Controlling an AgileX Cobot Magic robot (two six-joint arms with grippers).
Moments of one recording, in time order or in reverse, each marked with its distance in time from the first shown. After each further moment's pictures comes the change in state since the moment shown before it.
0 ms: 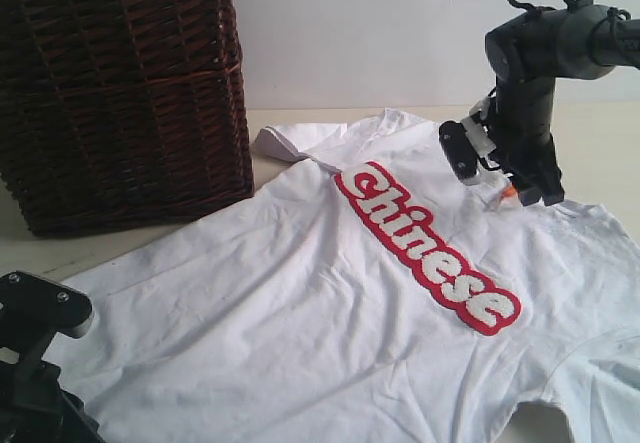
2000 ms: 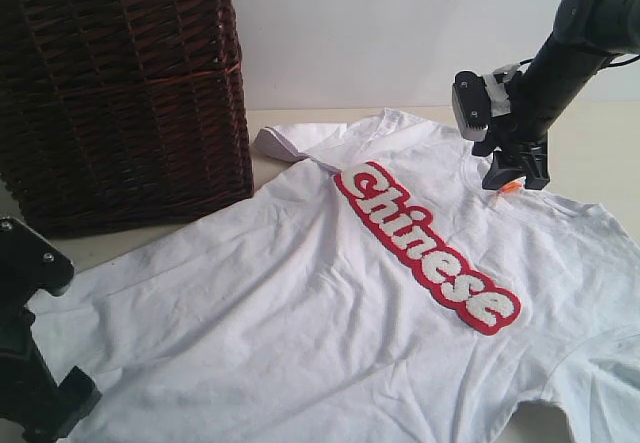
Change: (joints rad) left arm 0.223 0.040 -0.074 0.185 0.013 0.268; right arm -0.131 -0.058 0.000 0.613 -0.047 -0.338
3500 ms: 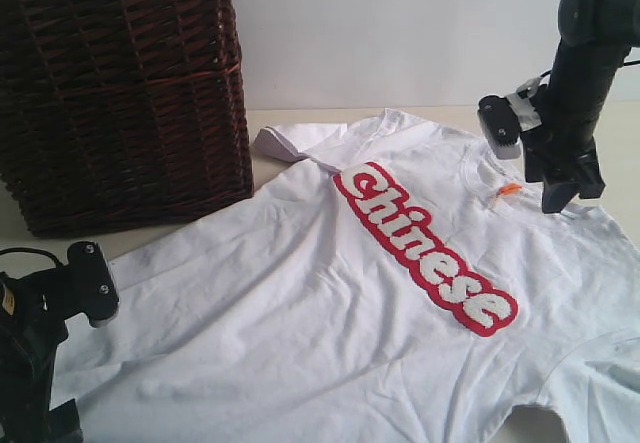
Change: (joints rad) left arm 0.085 0.248 -0.177 -0.314 0.198 0.805; right arm 0.000 -0.027 0.000 -0.296 0.226 0.167
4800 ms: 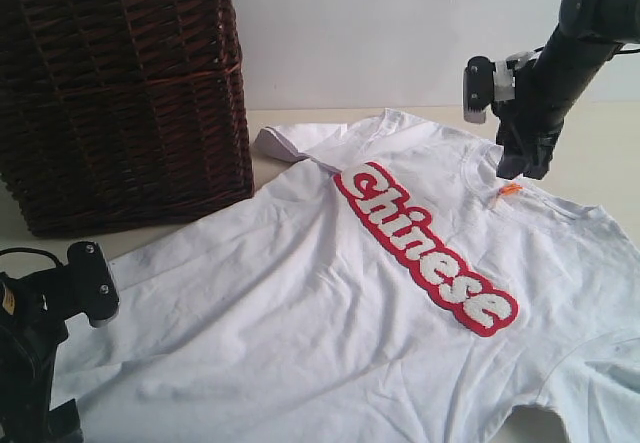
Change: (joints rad) left arm 0.000 0.000 0.000 -0.004 0.000 0.000; right arm -0.001 -0.006 -0.004 0.179 -0.236 0.171
